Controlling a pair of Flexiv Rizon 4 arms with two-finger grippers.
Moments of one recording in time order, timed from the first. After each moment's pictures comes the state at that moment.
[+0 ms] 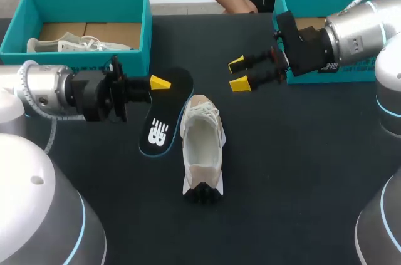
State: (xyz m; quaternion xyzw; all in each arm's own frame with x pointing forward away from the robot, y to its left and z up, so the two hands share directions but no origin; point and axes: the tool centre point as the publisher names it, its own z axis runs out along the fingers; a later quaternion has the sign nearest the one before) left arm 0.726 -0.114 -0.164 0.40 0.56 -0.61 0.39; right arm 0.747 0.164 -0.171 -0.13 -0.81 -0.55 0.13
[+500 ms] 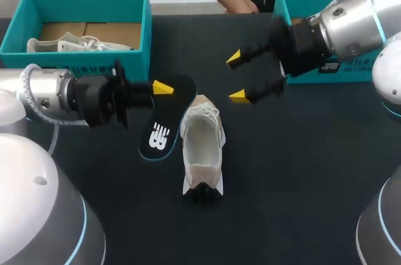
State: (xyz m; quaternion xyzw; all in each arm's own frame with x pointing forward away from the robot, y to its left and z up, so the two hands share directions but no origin) left arm 0.710 -0.121 -0.165 0.38 0.57 -0.63 0.36; right arm 0.745 0.163 -0.178 0.01 -0.88 -0.47 -0.03
